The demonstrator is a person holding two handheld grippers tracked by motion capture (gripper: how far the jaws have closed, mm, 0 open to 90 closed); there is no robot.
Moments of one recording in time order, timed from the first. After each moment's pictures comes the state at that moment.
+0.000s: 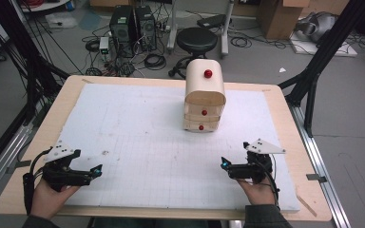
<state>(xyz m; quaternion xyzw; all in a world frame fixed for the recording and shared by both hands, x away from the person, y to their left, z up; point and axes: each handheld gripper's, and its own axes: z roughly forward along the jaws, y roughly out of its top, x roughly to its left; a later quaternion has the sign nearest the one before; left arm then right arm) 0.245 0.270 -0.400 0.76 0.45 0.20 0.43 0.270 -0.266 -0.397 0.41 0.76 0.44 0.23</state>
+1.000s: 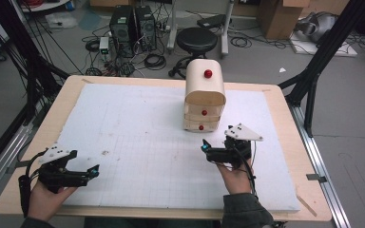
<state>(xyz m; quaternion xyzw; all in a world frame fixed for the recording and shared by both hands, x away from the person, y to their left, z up) 0.240 0.276 -0.399 0.75 0.45 0.20 0.43 0.295 -0.203 -0.368 0.41 0.73 0.45 0.29</state>
